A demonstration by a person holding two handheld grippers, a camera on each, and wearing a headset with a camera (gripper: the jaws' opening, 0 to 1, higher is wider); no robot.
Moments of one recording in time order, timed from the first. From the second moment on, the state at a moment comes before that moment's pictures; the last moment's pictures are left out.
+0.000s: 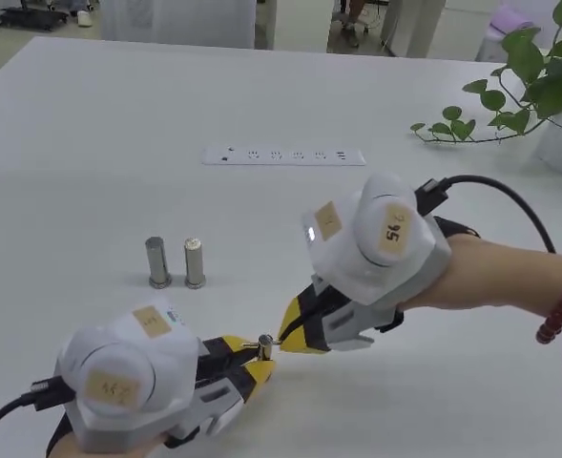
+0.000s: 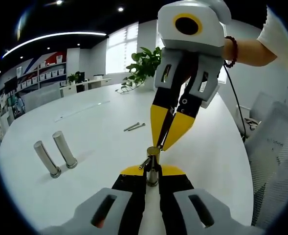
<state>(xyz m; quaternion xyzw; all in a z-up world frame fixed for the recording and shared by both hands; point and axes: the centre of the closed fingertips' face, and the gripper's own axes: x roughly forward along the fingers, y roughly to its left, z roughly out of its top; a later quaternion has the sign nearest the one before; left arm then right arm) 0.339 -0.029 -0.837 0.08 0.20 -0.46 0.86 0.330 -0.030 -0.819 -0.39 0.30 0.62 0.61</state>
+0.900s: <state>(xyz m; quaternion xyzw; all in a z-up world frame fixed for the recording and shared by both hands) 0.336 -0.024 -0.846 0.08 0.21 -0.45 0.86 0.329 -0.029 -0.820 -0.38 0.30 0.62 0.62</state>
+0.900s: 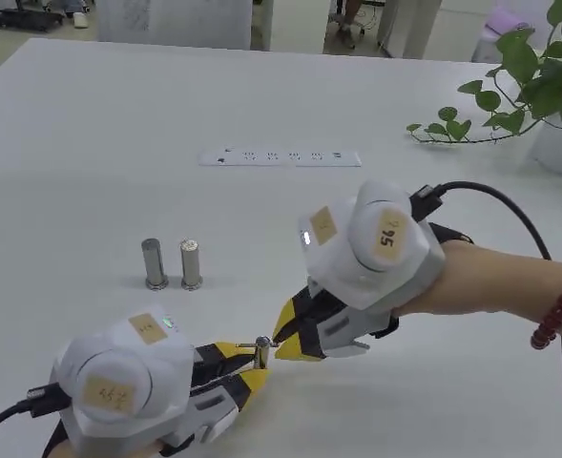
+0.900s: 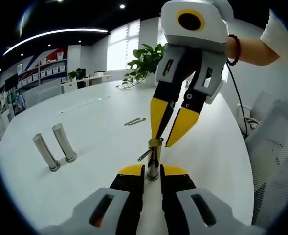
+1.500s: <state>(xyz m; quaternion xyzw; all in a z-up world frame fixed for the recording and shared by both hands) 0.327 -0.002 -0.827 0.06 0.22 -0.45 0.86 0.330 -0.014 -0.814 -0.32 0.29 0.62 0.65</state>
